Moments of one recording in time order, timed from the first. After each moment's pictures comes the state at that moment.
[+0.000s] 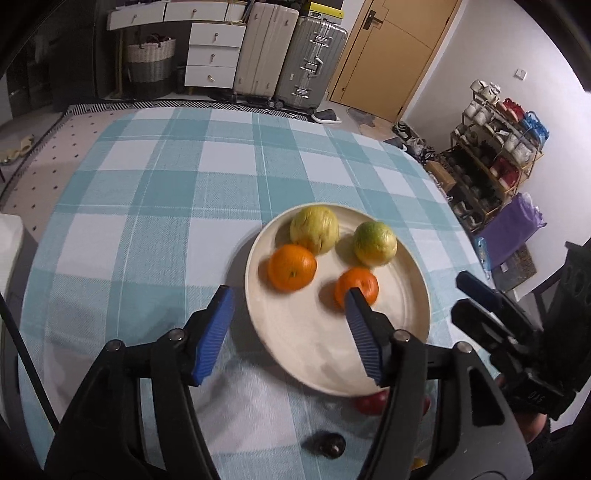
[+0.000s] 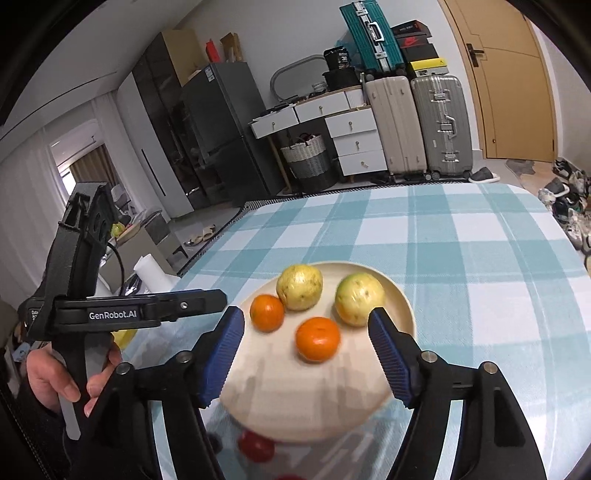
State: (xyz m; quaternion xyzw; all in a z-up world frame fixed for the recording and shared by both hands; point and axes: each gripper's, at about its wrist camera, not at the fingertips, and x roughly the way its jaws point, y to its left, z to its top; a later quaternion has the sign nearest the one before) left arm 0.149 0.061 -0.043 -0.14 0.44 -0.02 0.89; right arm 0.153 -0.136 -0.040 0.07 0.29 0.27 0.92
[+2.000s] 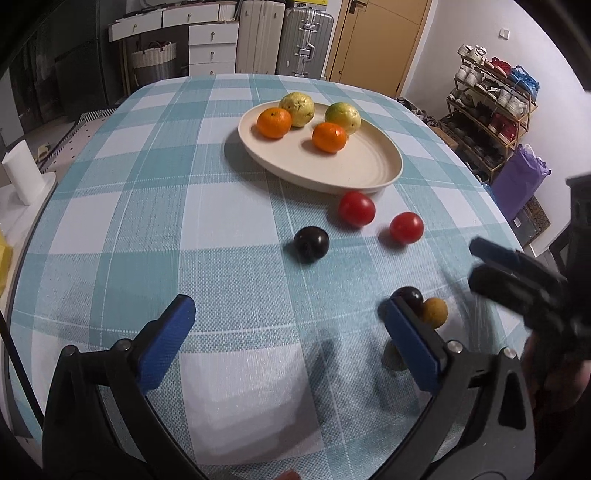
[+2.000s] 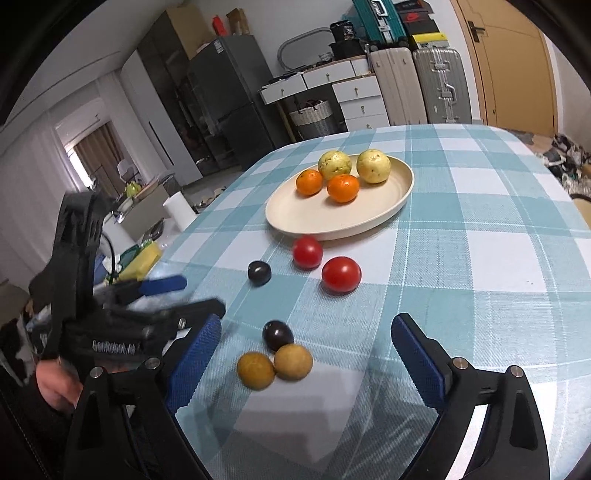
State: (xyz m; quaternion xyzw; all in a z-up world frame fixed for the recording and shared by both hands) left arm -0.018 0.006 -0.090 -0.09 0.45 -0.01 0.89; right arm 0.013 -0.155 -0.091 0.07 0.34 0.29 0.89
